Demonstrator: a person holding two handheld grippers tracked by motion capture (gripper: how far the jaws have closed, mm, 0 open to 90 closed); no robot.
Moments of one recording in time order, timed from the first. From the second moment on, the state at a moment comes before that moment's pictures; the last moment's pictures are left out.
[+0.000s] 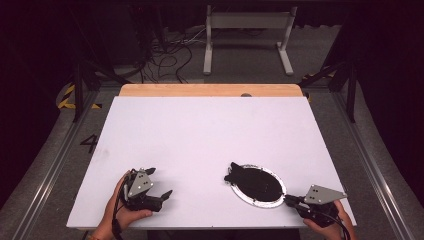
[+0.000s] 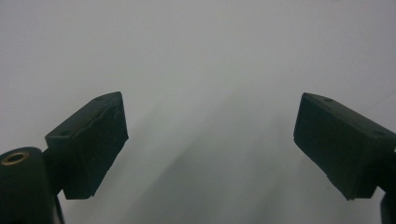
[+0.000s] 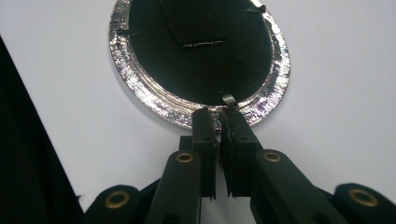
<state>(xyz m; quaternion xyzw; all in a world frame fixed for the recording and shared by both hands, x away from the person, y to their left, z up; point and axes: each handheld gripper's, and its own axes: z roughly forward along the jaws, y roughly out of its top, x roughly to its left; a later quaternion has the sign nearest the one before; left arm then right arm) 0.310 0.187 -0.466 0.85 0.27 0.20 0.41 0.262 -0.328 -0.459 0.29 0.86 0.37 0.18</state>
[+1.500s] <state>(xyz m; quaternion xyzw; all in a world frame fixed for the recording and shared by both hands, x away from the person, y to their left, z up) 0.361 0.141 -0.450 0.88 0.21 0.16 0.40 0.309 -0.315 -0.454 0.34 0.86 0.35 0.18</state>
